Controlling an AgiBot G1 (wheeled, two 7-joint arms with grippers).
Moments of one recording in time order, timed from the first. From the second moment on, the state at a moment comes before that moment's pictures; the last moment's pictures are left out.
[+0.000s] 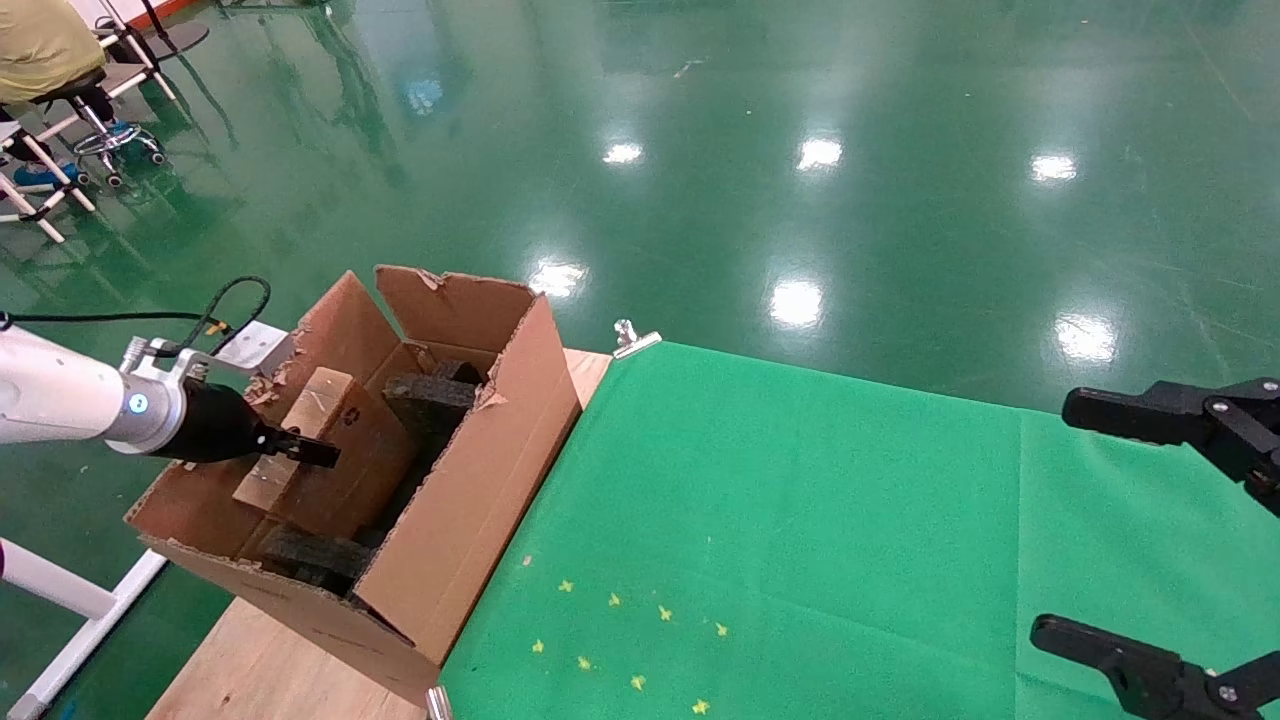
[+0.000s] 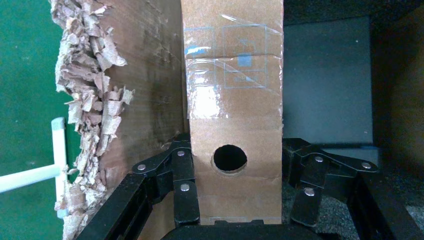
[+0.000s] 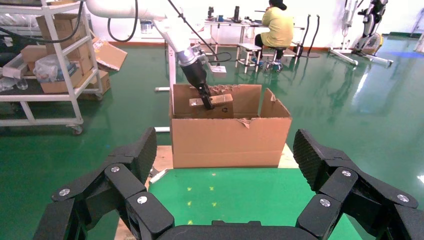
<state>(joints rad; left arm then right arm) -1.74 0.78 1.10 0.00 1.55 0.96 -0.48 1.09 -0.58 -0.35 1.26 -0.68 -1.46 0.15</state>
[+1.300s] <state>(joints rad) -1.88 0.76 1.07 -0.04 1.50 1.05 -0.50 1.09 -0.58 -0.35 1.25 -0.68 -1.46 0.15</state>
